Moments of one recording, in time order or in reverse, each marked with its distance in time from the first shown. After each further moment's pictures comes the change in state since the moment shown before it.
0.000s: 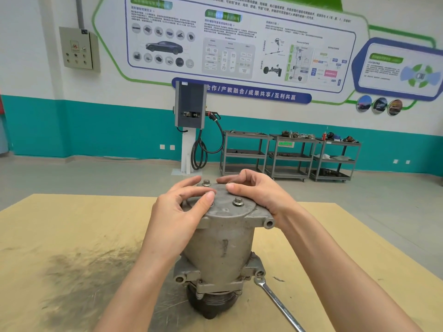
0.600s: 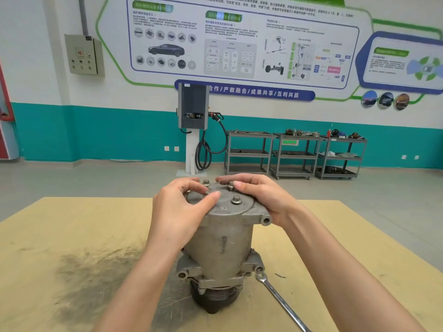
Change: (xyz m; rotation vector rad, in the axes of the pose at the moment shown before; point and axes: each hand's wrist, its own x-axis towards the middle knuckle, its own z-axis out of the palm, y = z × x) left_hand 0.002 0.018 0.003 0.221 0.131 -0.015; right_hand -0.006 0.000 -0.006 0.143 -0.115 0.071
